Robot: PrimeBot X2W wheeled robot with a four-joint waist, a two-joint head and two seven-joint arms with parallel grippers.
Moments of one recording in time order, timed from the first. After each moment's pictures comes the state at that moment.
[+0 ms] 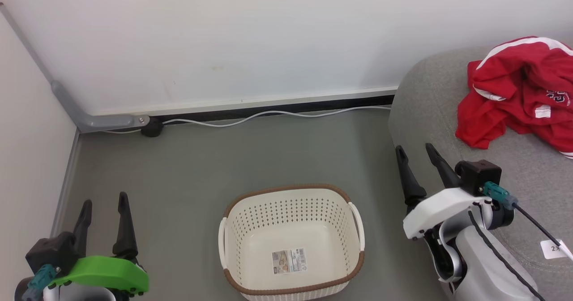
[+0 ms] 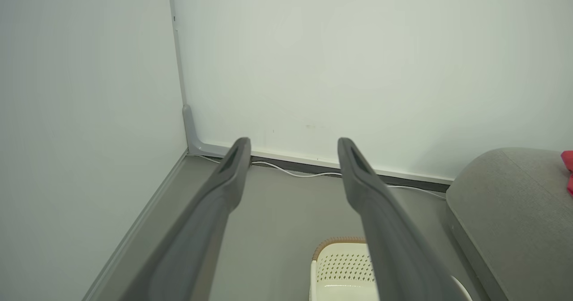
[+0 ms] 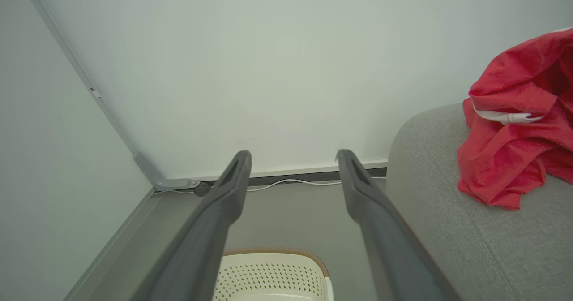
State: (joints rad) left arm 0.01 0.21 -0.19 0.14 -0.54 0.10 -0.25; right arm -0.22 -0.12 0.36 0.43 0.41 -0.05 -0.25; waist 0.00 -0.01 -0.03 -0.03
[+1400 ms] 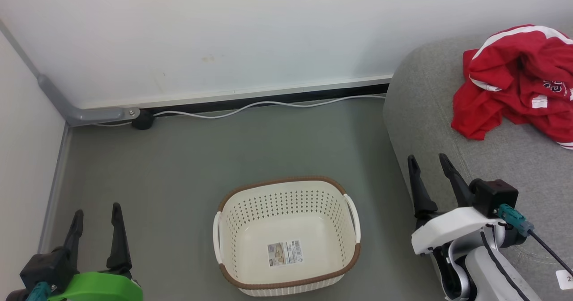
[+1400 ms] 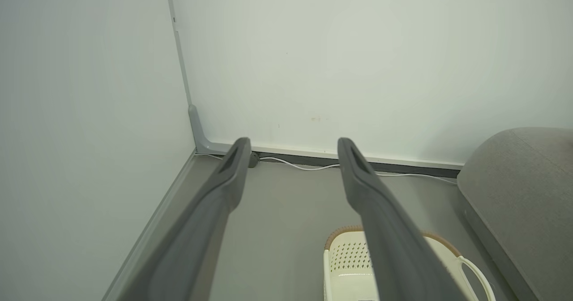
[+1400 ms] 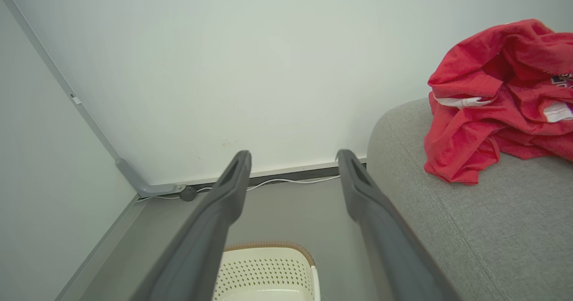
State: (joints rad) left arm 0.11 0.21 -0.13 0.05 -0.45 0.11 -0.25; right arm -0.07 -0.12 0.31 0.24 0.37 -0.10 -0.25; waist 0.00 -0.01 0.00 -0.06
